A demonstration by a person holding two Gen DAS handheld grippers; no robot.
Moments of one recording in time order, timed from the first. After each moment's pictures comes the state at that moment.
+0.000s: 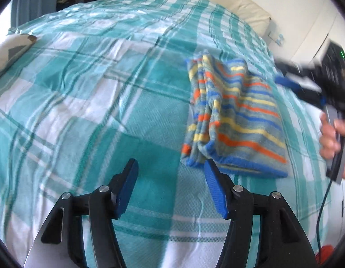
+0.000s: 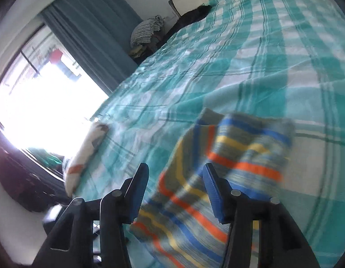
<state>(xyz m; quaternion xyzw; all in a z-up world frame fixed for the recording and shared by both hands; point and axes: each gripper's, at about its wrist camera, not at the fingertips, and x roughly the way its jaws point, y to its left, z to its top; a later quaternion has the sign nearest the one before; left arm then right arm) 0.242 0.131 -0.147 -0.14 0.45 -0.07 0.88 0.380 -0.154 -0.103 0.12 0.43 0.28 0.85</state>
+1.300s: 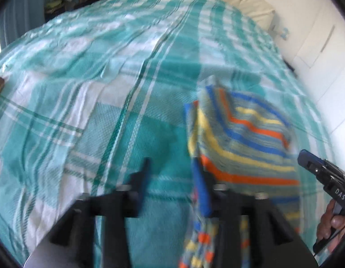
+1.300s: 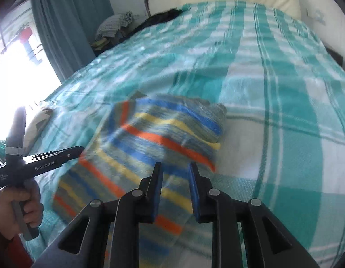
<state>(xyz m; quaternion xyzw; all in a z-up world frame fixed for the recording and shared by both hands) 0.359 0.117 -0.139 -0.09 0.45 -0.08 0.88 0.362 -0.183 -0.141 0.04 0.42 0.16 0.89</state>
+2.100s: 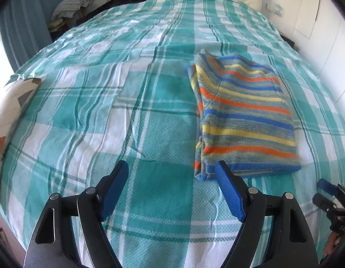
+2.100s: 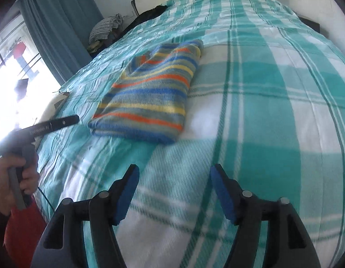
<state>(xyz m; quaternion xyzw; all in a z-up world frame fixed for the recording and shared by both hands) 0.266 0.111 -0.124 0.01 0.47 -0.03 0.88 0.169 -0.198 -0.168 0.11 0.45 0.12 0.88</state>
